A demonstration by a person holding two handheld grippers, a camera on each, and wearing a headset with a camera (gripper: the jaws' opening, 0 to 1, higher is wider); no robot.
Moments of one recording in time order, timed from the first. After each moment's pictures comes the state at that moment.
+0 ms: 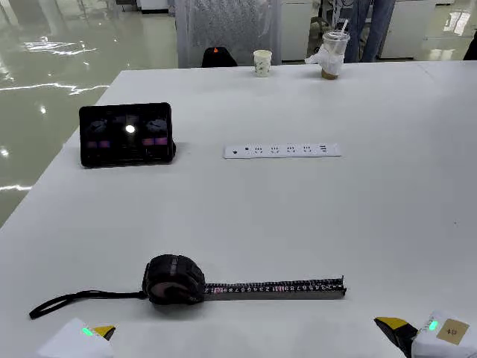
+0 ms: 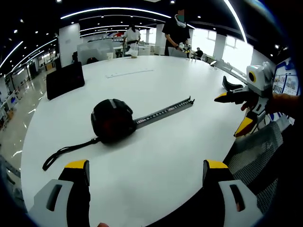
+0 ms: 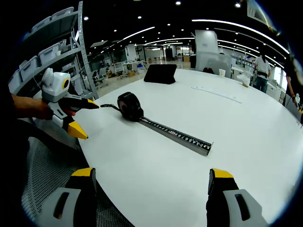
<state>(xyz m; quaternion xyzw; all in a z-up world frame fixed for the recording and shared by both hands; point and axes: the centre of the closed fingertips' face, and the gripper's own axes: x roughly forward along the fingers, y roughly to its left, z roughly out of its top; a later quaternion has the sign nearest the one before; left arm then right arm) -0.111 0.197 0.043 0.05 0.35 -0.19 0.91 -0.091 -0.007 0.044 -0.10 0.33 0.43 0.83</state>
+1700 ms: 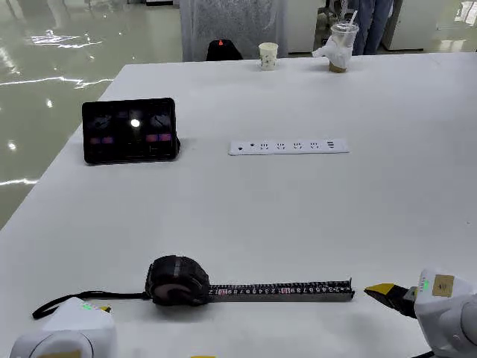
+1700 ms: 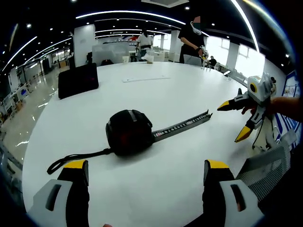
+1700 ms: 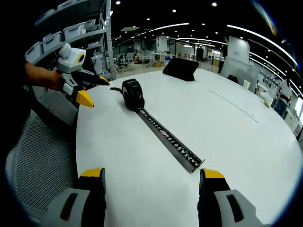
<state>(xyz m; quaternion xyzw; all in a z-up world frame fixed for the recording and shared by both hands) -0.074 0.213 0.047 0.02 0.34 -0.13 0.93 -0.041 -0.018 0.023 -0.19 0.31 0.52 0.77</state>
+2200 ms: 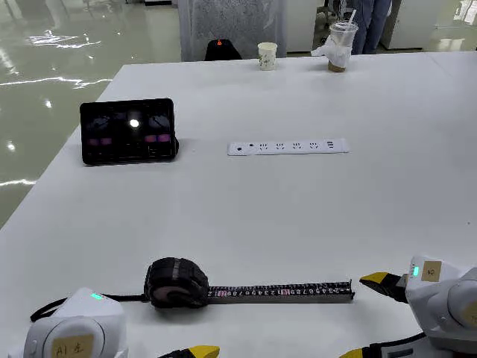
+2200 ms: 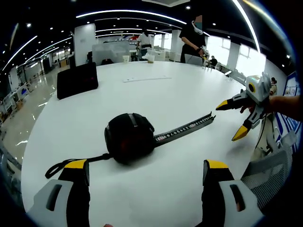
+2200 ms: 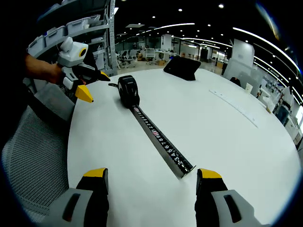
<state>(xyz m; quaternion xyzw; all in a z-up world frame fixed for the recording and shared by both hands) -0.059 0.212 0.044 0.02 0.34 -0.13 0.93 -0.018 -0.020 0.015 -0.22 0.30 0.53 0.76</state>
